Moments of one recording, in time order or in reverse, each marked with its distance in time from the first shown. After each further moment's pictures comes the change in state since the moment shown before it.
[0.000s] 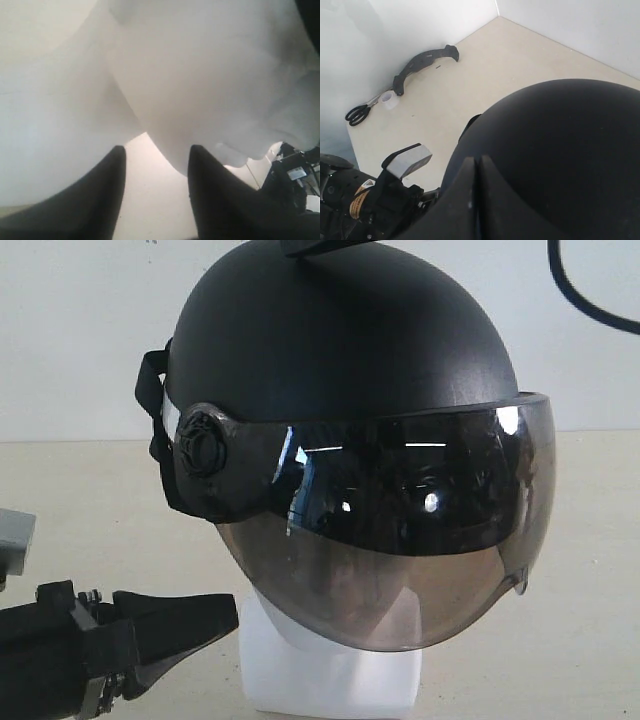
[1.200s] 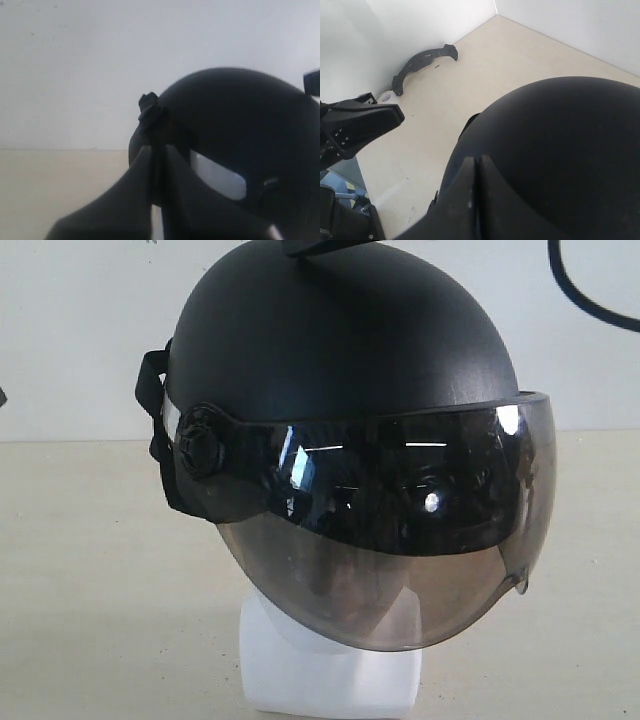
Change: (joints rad) left arm 0.185 -0.569 -0.163 0.166 0.445 0.041; right arm 0.000 0.000 -0.001 -0.011 0.004 0.022
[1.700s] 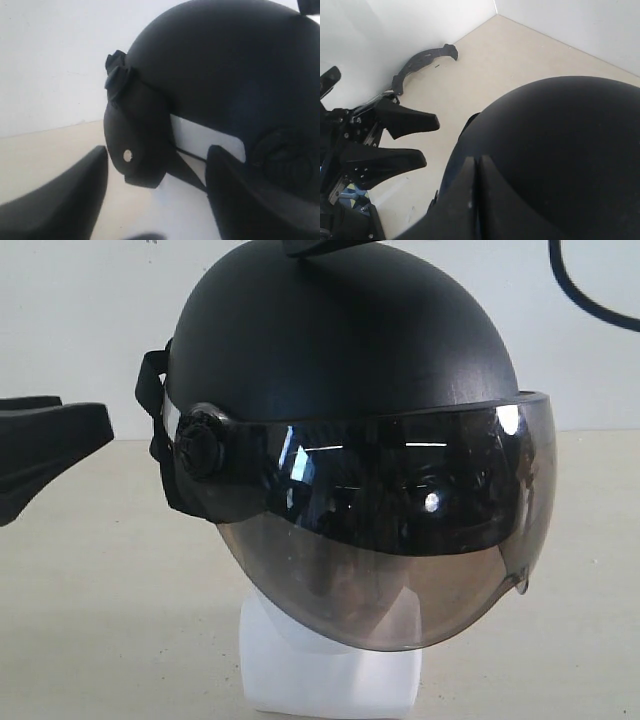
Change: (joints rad) left arm 0.000 0.170 -0.086 0.295 -0.090 -0.113; right arm 0.000 0.000 0.000 -0.002 0.002 0.000
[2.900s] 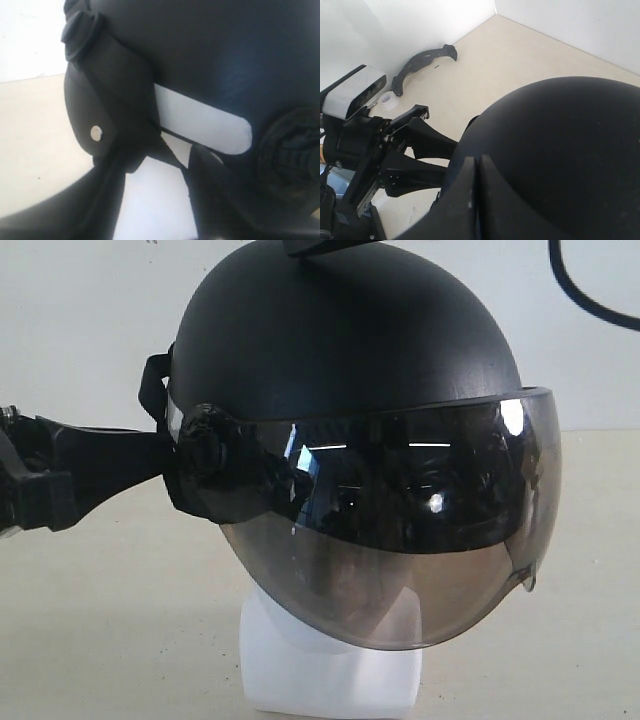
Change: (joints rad) left arm 0.000 0.172 -0.088 0.266 -0.124 -0.266; right arm 0.000 0.000 0.000 -0.002 0.000 0.011
